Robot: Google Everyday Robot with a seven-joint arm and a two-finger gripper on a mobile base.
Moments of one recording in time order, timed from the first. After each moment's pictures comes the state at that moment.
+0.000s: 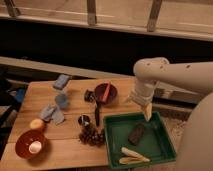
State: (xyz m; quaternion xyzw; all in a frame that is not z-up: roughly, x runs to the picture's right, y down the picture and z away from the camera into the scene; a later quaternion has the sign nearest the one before) arm 0.161 0.106 0.700 -0.19 0.31 0.86 0.36
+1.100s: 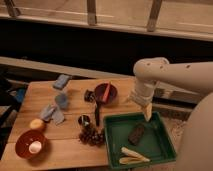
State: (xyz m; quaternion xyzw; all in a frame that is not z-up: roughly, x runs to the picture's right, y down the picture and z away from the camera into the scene) arm 0.161 0.106 0.700 -0.19 0.31 0.86 0.36
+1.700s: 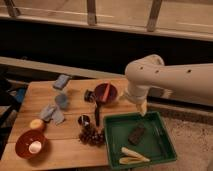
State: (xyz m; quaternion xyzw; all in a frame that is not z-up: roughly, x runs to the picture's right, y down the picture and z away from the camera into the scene) arm 0.113 0.073 0.677 -0.16 0.23 0.84 0.46
